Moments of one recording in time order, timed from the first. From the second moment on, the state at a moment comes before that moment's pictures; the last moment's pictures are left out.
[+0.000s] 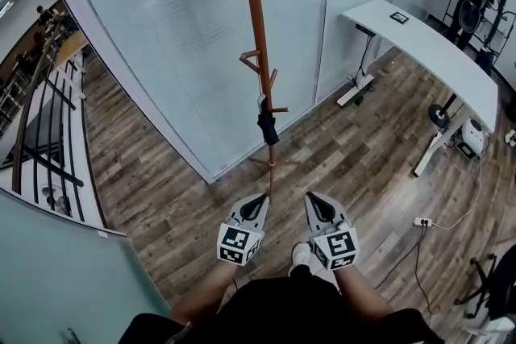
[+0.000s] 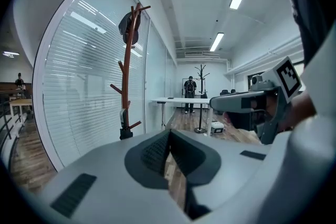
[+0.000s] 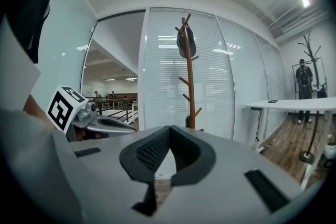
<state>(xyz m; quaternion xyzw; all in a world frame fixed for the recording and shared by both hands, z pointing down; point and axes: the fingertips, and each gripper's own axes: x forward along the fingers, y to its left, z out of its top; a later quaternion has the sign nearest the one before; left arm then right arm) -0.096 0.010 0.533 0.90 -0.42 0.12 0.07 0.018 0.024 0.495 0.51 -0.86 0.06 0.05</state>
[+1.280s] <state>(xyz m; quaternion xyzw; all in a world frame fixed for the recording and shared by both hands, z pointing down) -0.081 -0.133 0.587 0.85 -0.50 0.11 0.13 0.045 -0.140 0.547 0.42 -0.90 0.07 0.08</state>
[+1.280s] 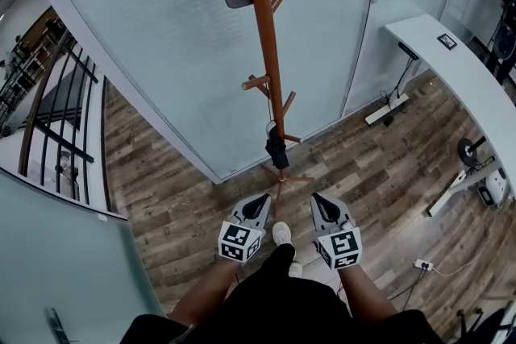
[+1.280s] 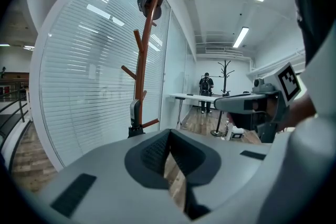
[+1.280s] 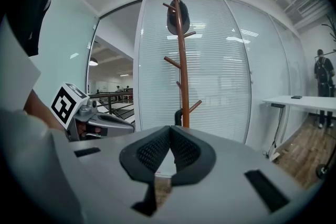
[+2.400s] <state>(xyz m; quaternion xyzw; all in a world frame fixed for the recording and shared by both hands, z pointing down) -0.104 -0.281 0.710 0.84 -0.48 0.20 0.15 -0.029 -0.268 0.588 0.36 -0.93 0.05 0.12</state>
